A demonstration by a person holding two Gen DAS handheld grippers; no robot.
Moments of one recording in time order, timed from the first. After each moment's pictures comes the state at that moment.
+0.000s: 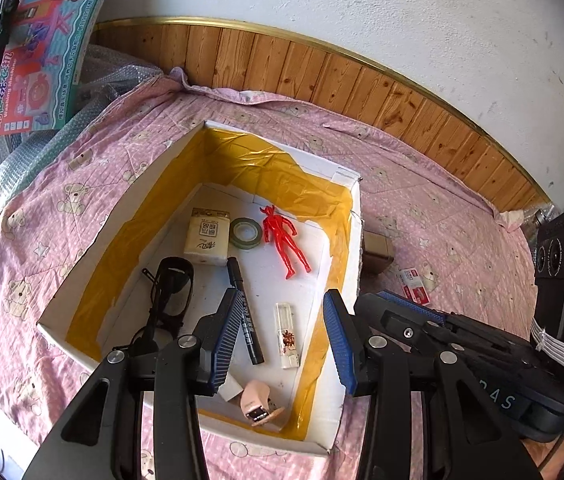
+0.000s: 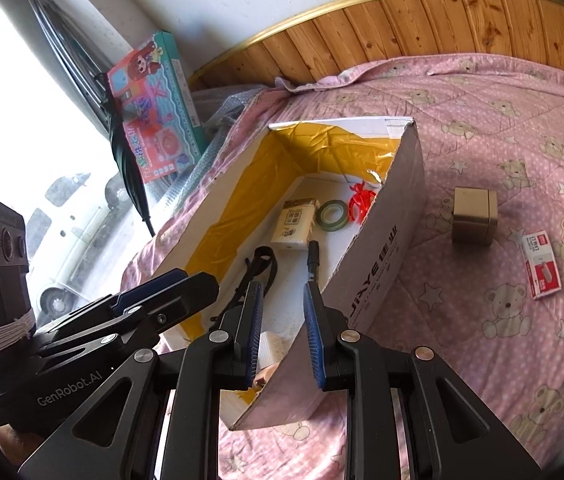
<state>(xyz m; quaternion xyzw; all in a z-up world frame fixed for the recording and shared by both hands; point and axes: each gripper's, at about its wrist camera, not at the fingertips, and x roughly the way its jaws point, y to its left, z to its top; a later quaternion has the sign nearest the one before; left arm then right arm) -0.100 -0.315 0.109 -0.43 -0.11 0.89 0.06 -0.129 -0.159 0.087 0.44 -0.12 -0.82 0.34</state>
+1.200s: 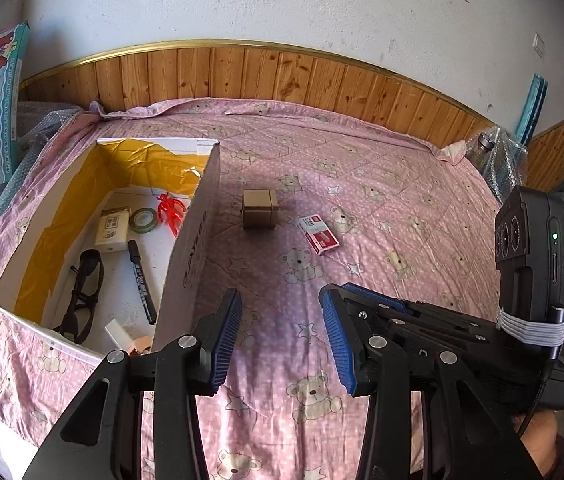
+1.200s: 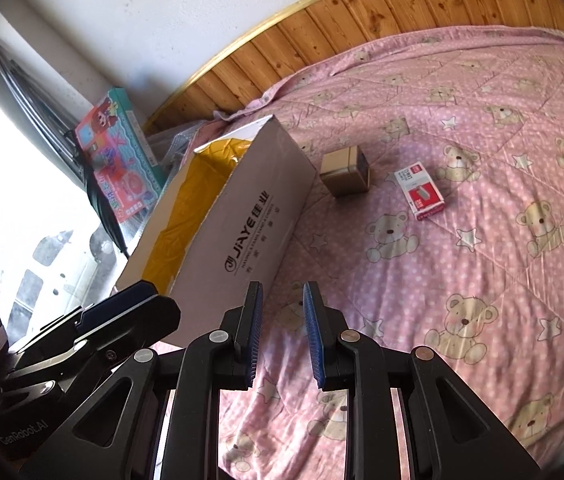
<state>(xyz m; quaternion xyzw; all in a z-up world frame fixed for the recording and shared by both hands) -0.034 -0.181 0.115 -0.42 -0.02 0.89 0.16 -0.078 -0.021 0.057 0.43 -0.21 -0.84 0.26</state>
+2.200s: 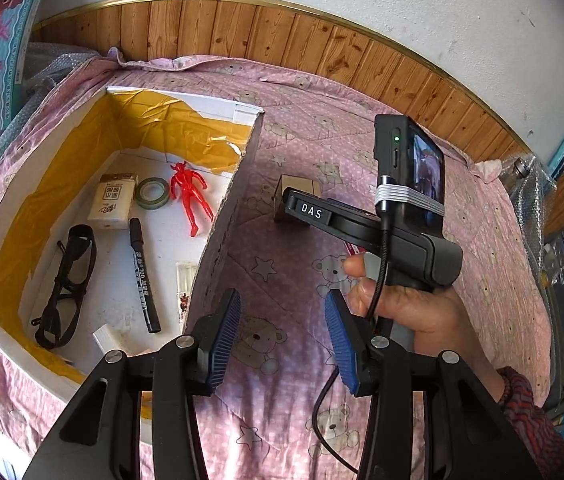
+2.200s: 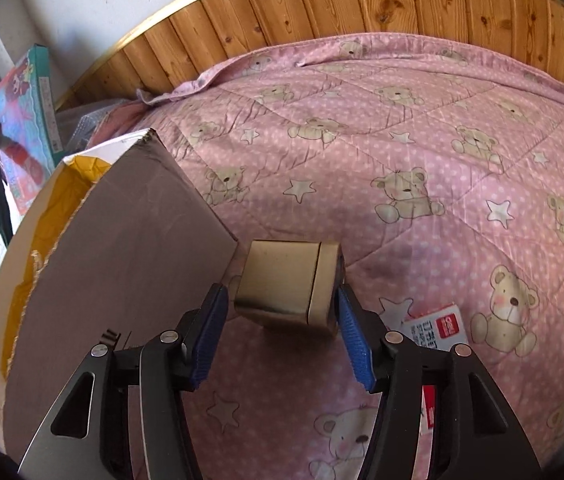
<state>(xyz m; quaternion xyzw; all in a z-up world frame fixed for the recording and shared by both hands) -0.101 -0.213 0.079 -0.47 -0.09 0.87 0.12 -0.271 -0.103 -0.012 0.46 -0.07 -0.87 0.16</state>
